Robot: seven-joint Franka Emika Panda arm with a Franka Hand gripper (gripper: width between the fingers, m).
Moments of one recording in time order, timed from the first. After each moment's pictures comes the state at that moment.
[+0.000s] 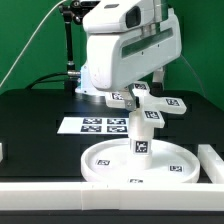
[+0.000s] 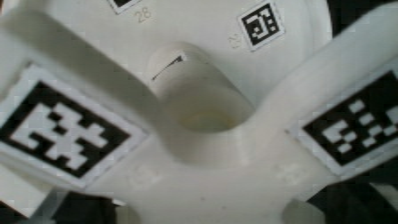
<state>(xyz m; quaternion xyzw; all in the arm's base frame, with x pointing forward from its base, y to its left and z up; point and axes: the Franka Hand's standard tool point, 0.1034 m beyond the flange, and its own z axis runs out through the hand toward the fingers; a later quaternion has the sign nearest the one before) 0.561 0.030 0.119 -0.91 -0.41 0.00 0.09</state>
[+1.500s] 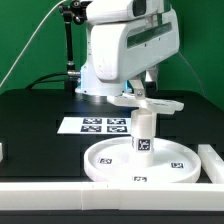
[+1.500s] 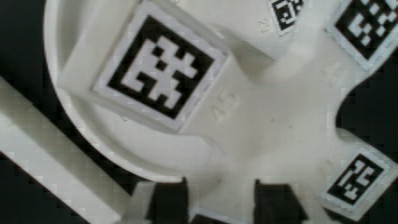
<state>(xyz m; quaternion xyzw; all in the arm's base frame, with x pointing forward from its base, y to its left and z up) 0.568 0.029 0.127 -0.89 -0.44 -0.01 0.07</state>
